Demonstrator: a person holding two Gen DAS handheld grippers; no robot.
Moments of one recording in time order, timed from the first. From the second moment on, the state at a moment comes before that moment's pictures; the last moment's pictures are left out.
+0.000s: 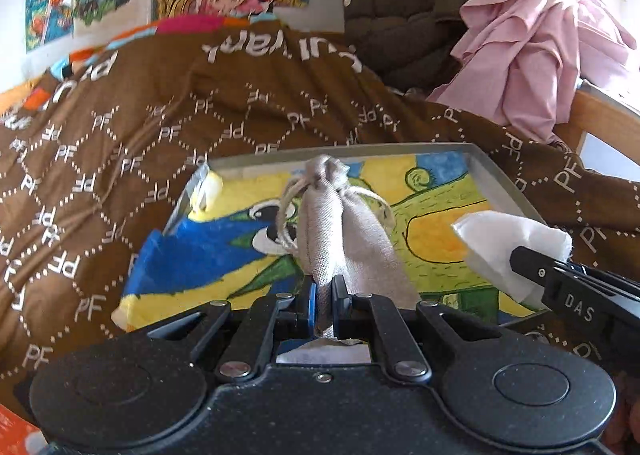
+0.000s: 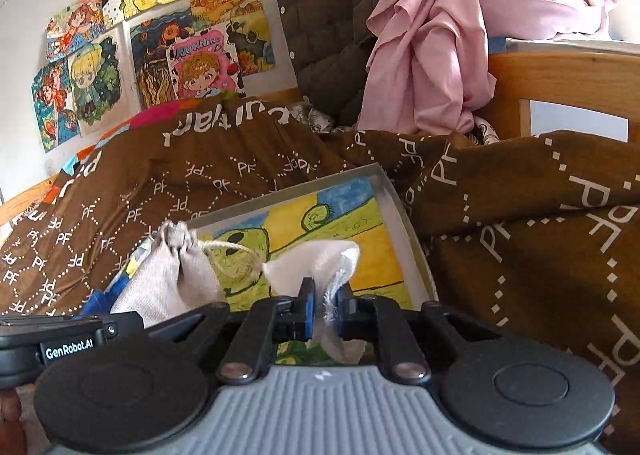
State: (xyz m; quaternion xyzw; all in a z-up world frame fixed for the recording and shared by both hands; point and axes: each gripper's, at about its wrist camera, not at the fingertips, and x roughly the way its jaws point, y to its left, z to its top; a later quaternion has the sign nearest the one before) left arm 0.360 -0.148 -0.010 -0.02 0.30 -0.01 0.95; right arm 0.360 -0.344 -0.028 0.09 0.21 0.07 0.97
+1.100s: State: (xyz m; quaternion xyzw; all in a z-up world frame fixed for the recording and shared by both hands) left arm 0.226 -0.105 0.072 -0.07 0.18 0.05 0.98; right arm 0.232 -0.332 0.062 0.03 0.11 0.07 0.99
